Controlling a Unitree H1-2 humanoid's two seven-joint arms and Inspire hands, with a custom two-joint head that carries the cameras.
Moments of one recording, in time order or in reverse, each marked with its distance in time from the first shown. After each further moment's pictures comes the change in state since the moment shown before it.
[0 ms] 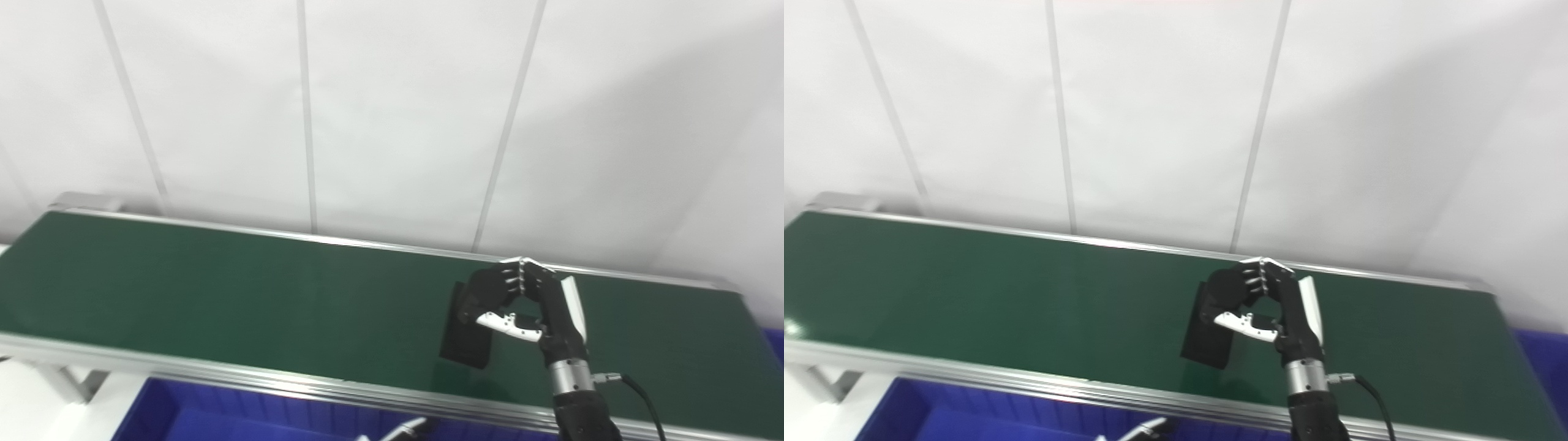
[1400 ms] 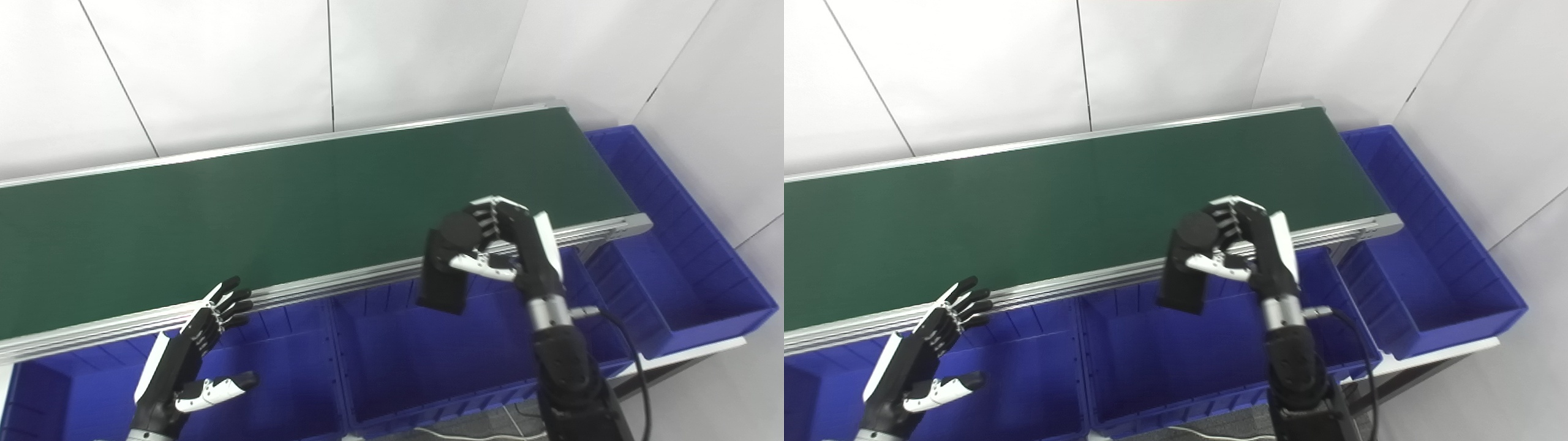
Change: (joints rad) left arm 0.137 0.044 0.517 -0.254 -0.233 0.000 -0.613; right arm 0.468 -0.033 -0.216 -0.427 -0.016 0.277 0.010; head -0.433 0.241
